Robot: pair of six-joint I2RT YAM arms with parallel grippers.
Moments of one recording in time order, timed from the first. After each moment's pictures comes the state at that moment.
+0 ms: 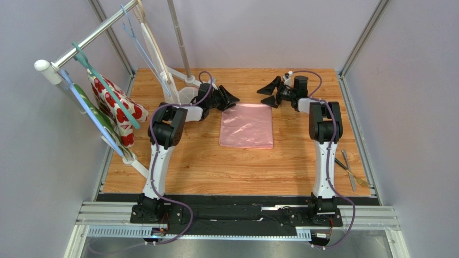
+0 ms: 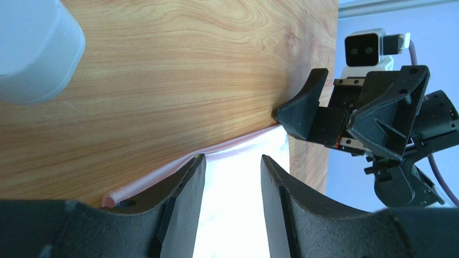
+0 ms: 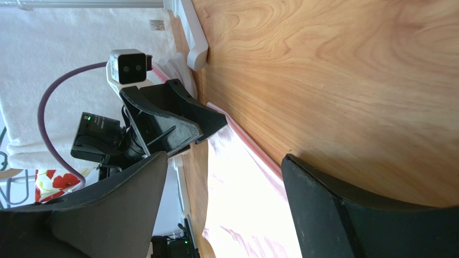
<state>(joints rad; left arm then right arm) -0.36 2.38 1.53 0.46 0.42 -1.01 0.03 2.46 1.67 0.33 -0.95 0.97</state>
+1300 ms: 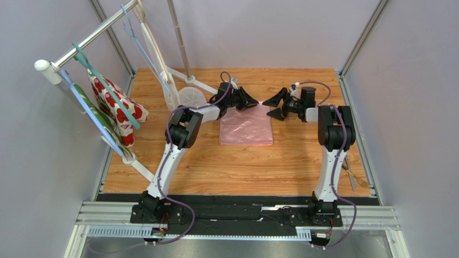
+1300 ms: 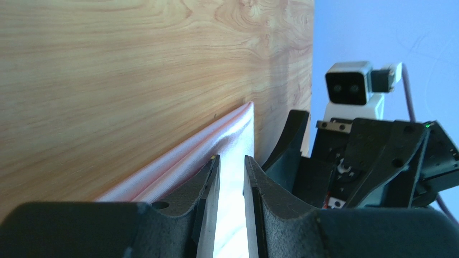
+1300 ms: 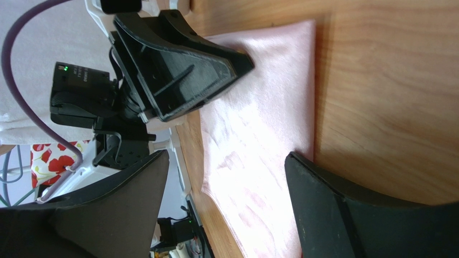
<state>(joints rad) -0.50 2.60 1.87 0.38 0.49 -1.08 0.00 2.21 1.28 0.37 -0.94 0.93</state>
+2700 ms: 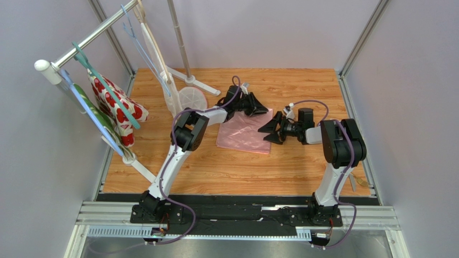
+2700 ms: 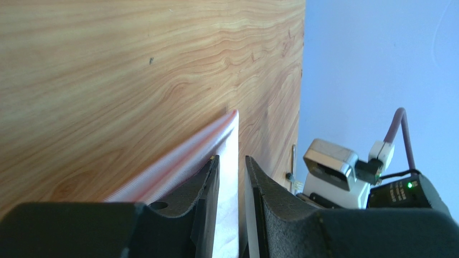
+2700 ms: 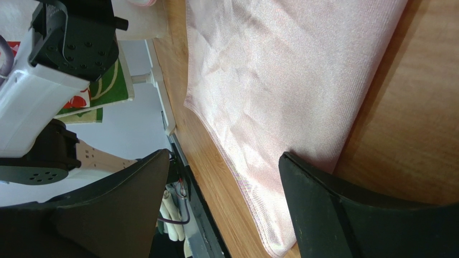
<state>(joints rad) -0.57 2.63 1.92 0.34 0.59 -1.11 0.07 1.91 0.78 0.44 -0.97 0.80</state>
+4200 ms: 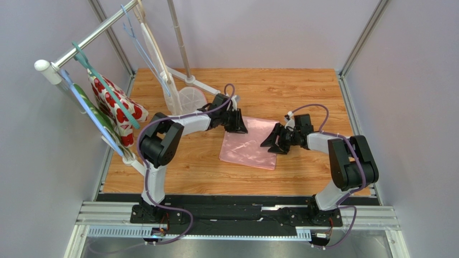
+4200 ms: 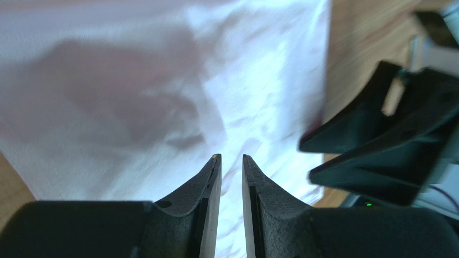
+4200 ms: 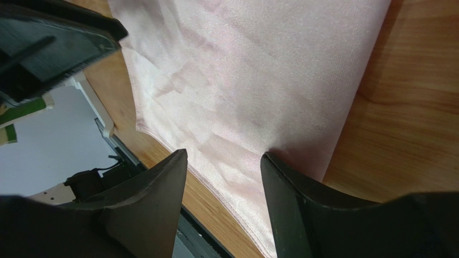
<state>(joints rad) -0.59 2.02 1.32 -0.04 0.47 -0.62 0.16 1.63 0.69 0.00 -0.68 0.63</state>
